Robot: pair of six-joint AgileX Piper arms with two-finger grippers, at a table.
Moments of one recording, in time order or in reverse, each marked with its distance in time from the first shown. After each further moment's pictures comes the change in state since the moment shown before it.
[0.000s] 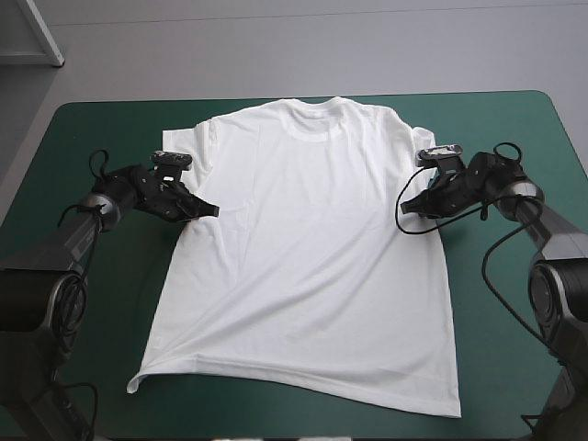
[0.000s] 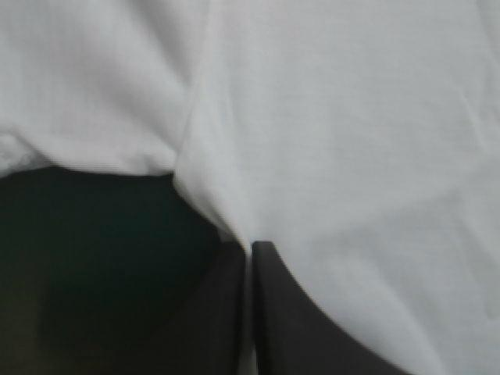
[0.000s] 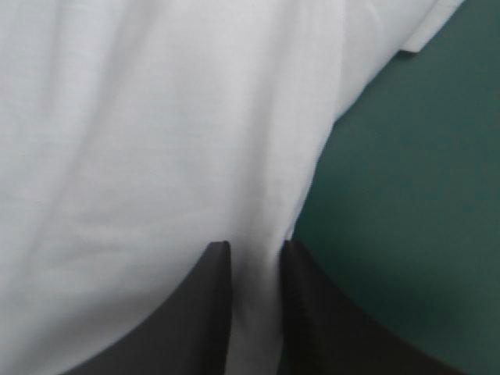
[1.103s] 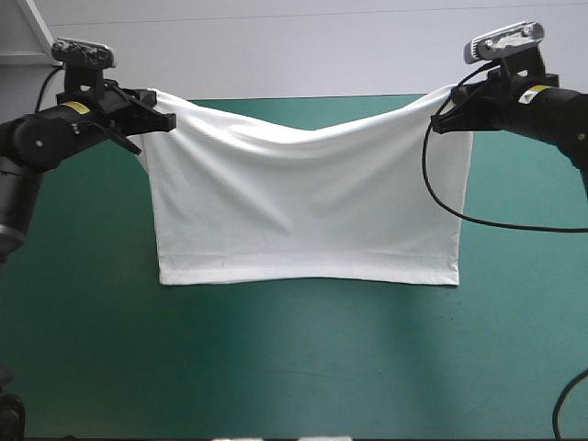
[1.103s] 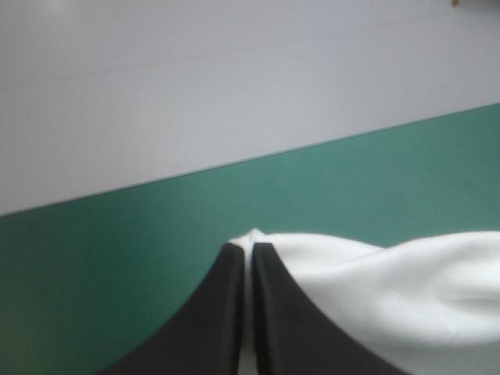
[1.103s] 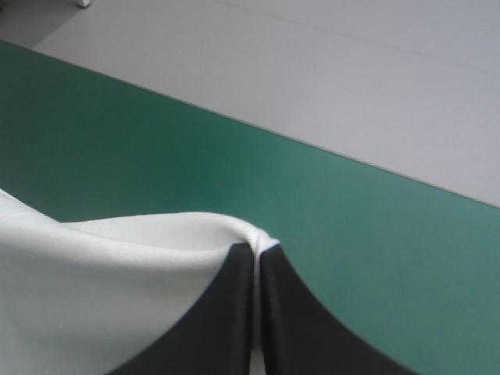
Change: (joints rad) left arm 0.021 -0.464 -0.305 -0.048 0.076 -0.015; right arm 0.000 -0.493 -0.350 0.025 0.150 -0.005
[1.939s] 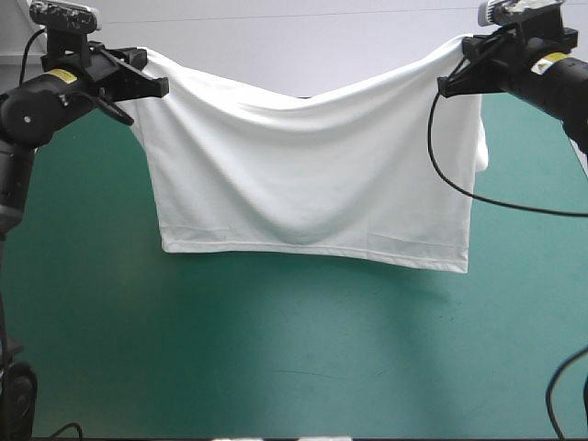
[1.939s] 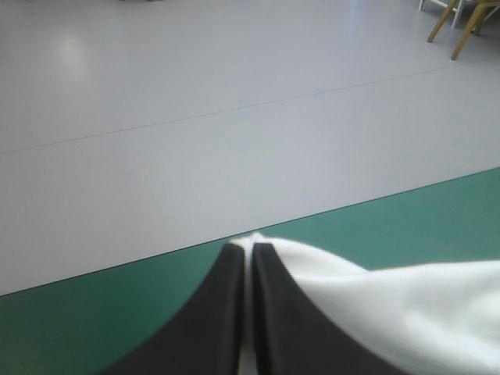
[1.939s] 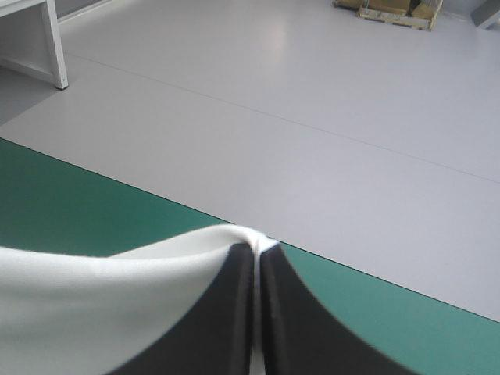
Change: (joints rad) left arm 0.001 0.113 -0.200 -0.008 -0.030 0.011; right arm 0.000 0.075 -0.130 0.001 -0.132 -0.036
